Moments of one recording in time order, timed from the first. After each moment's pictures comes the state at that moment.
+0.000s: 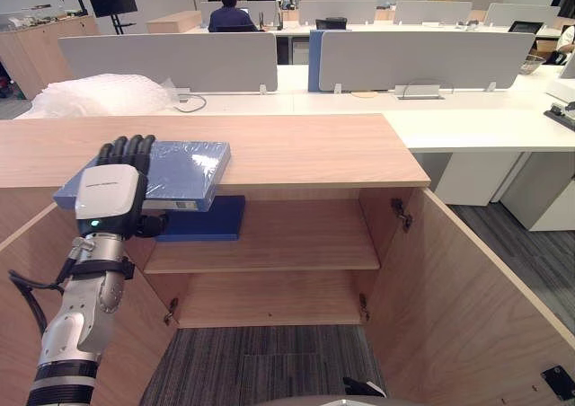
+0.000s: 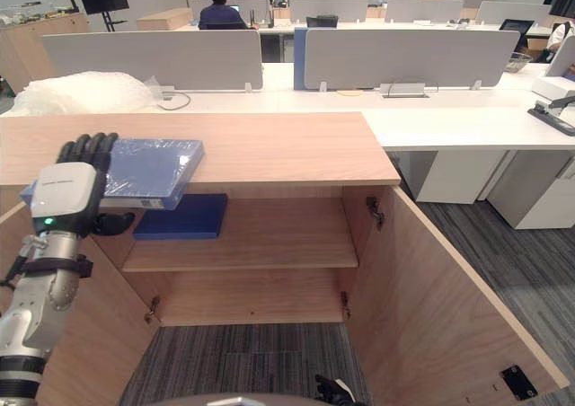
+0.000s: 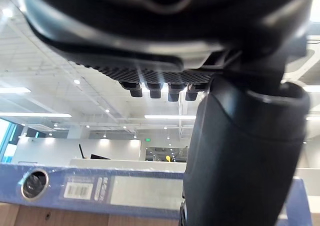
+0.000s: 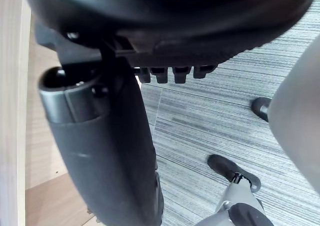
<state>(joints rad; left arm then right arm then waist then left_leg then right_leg) -0.01 0.63 0.18 0.13 0.91 -0.11 0.30 0.06 -0.01 0.11 1.19 -0.16 -0.06 0.10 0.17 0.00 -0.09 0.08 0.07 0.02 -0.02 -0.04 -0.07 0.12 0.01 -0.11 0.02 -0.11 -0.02</state>
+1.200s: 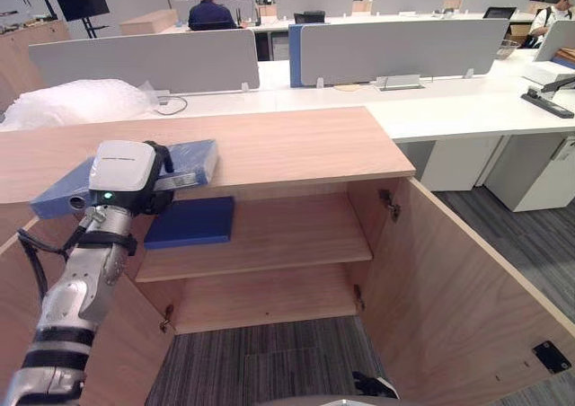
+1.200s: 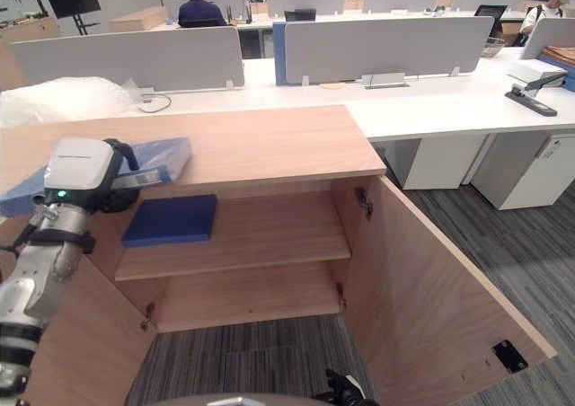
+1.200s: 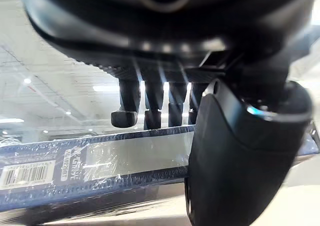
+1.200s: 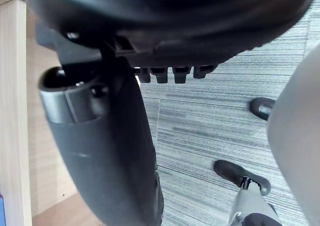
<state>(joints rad) -0.04 0.64 0.14 -0.04 0.86 -0.12 0.27 0.06 -0.04 0.02 1.18 -0.15 -0.07 0.10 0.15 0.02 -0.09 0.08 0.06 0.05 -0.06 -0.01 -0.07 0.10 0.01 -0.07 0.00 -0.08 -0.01</state>
